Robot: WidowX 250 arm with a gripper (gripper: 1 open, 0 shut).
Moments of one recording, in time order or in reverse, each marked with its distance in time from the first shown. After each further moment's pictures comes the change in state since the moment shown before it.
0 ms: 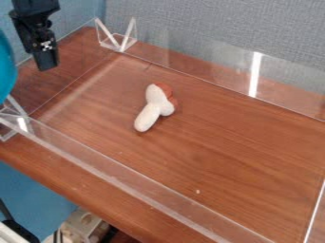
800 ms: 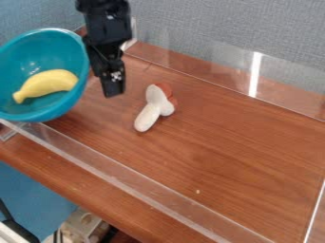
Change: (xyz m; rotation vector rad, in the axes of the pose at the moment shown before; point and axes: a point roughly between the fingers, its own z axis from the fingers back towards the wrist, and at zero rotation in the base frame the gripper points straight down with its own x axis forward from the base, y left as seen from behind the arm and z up) arm 0.056 -0.069 -0.024 -0.037 0.014 -0.140
